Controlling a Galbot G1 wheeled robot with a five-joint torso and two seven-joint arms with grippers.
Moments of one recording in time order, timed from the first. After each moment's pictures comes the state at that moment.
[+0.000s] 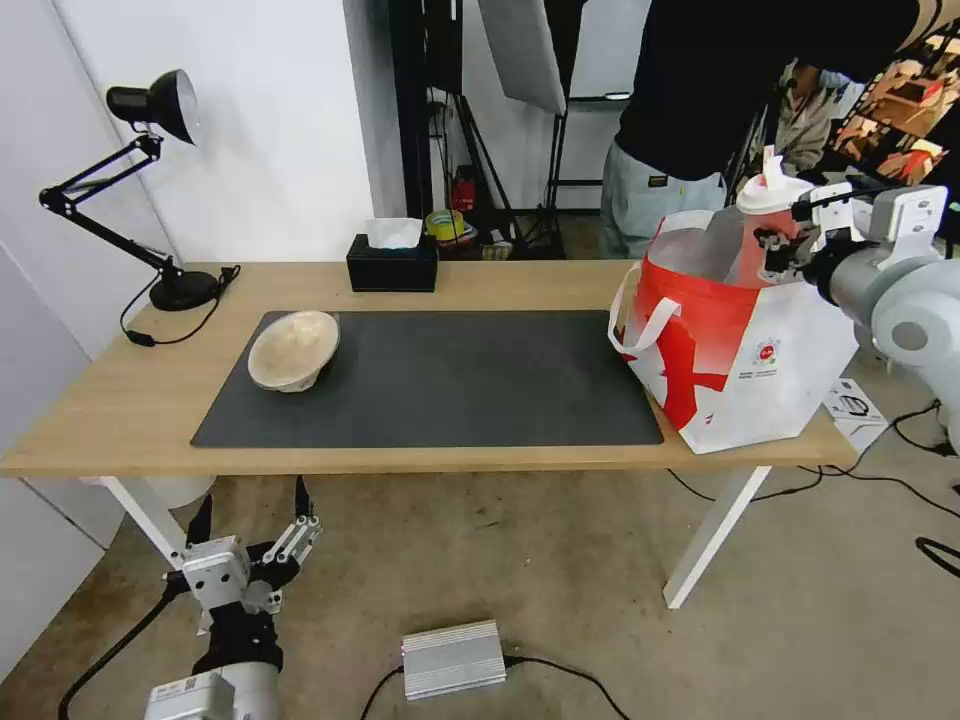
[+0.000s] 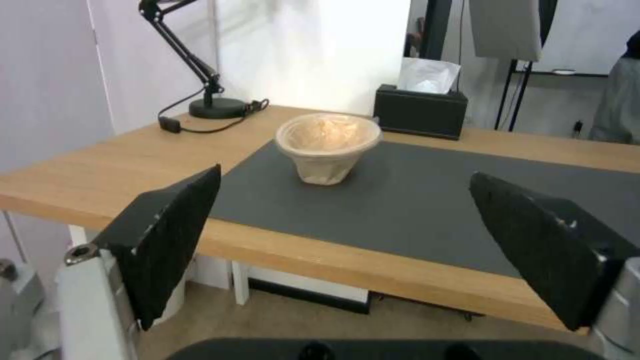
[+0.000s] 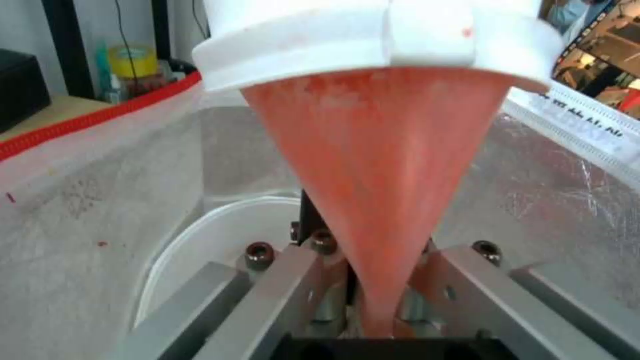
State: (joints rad) left arm 1.93 -1.51 -0.45 -2.44 -0.01 -0.03 -0.34; right arm -0.47 0.53 0.19 1.84 1.07 -0.71 0.36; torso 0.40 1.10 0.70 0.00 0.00
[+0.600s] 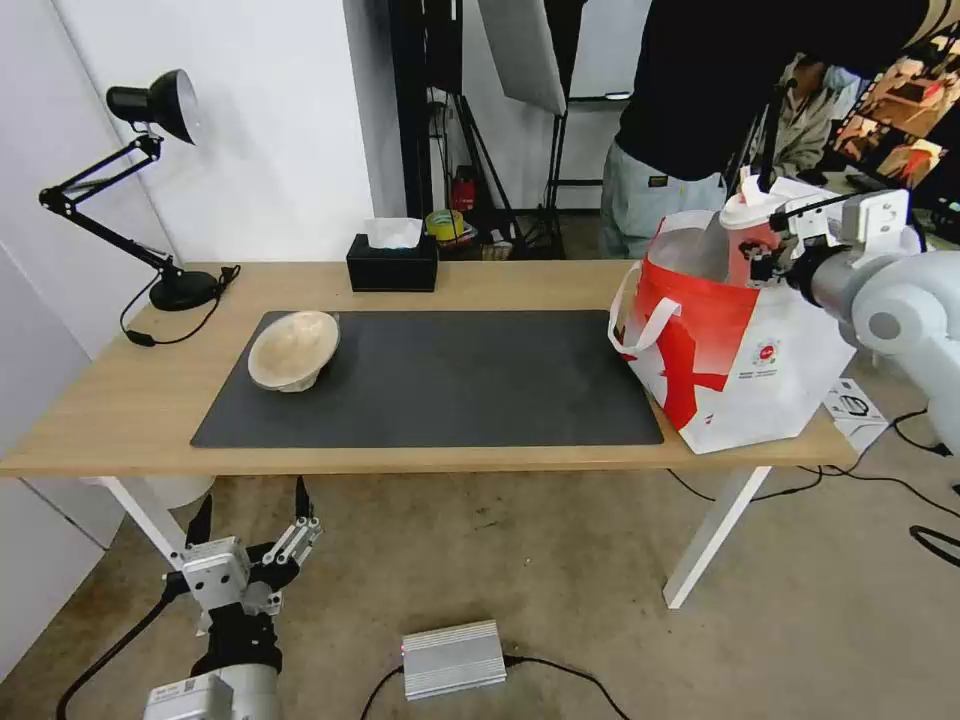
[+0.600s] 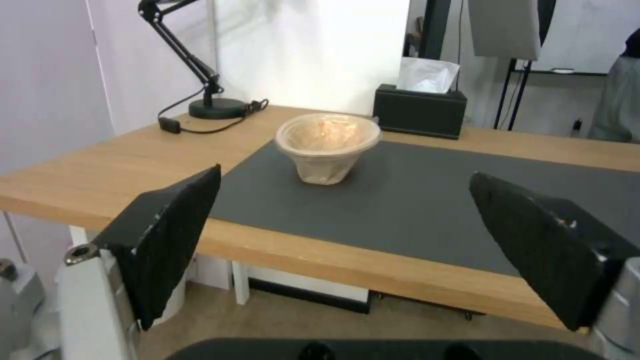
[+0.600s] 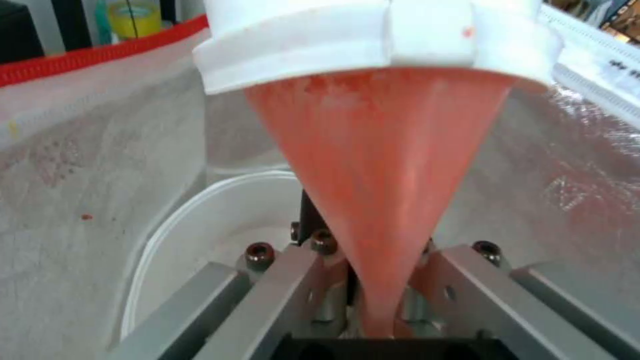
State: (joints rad) left arm 1.94 -1.51 -0.45 -2.44 -0.01 -0.03 -0.34; right arm -0.36 0.53 0.04 1.76 1.06 -0.72 0.32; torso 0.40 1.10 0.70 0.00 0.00
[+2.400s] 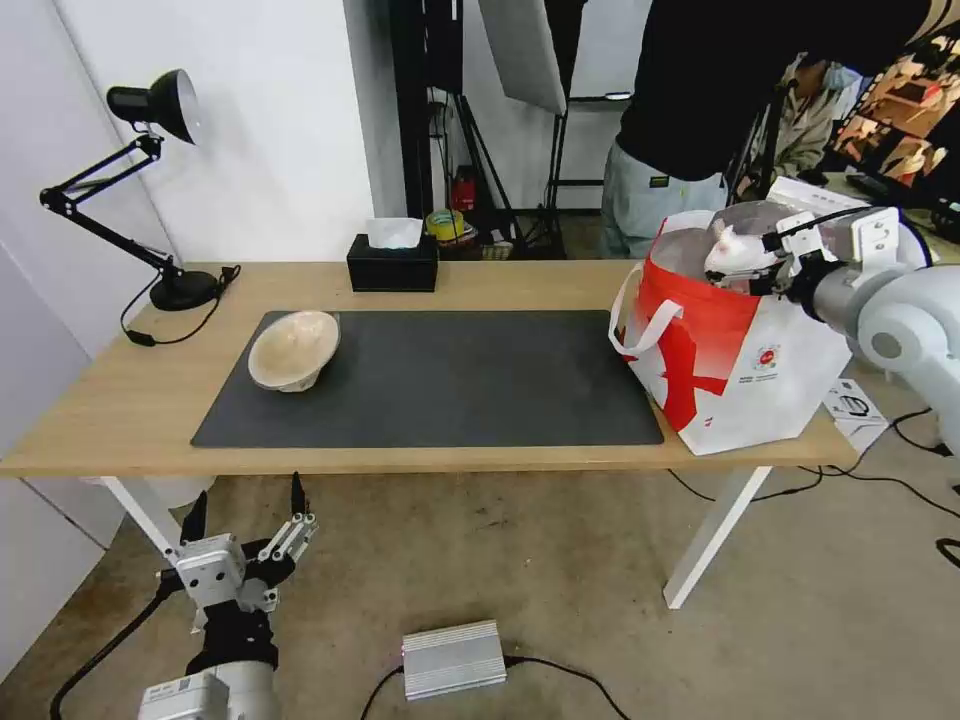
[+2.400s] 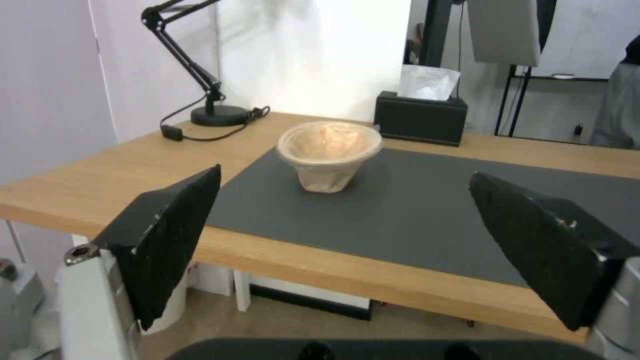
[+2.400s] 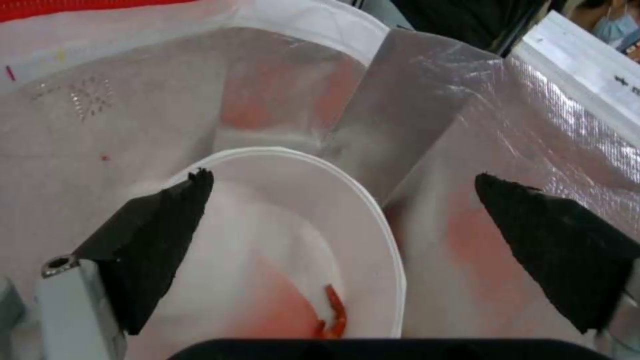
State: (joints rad) left arm 1.93 -1.50 -0.45 -2.45 -0.01 -0.03 -0.35; right arm -0.41 0.46 0.05 1.81 0.94 -0.72 0.18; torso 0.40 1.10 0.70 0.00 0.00
